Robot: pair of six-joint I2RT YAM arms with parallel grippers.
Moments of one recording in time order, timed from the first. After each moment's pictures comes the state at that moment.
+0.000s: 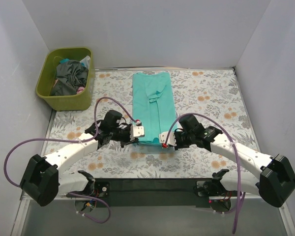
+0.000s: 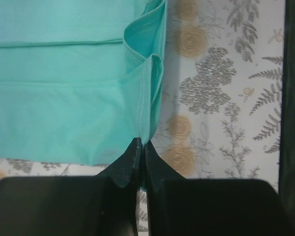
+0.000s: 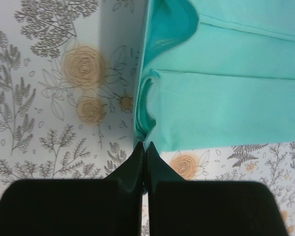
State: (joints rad) left arm -0.62 1.17 0.66 -0.31 0.63 0.70; right arm 0.76 1.12 0.69 -0.53 -0.32 -0.97
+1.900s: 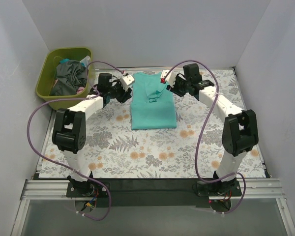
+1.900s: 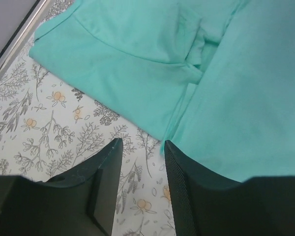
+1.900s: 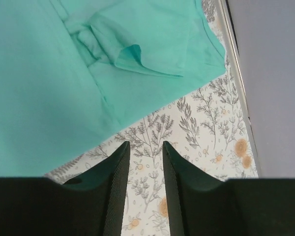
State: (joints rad) left arm -0.24 1.89 1.28 0.02 0.54 0.58; right arm 0.38 1.83 1.49 -0.37 -0.31 -0.89
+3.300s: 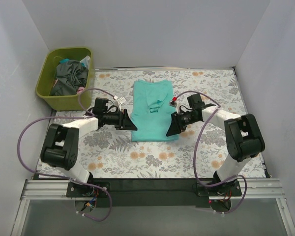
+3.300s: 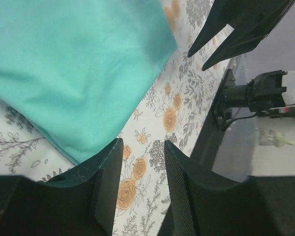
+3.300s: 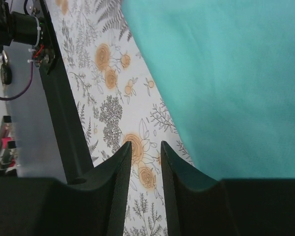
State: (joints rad) left arm -0.23 1.65 0.79 -0.01 0.98 -0.32; right arm 0.34 1.74 0.97 -0.42 -1.01 -0.18
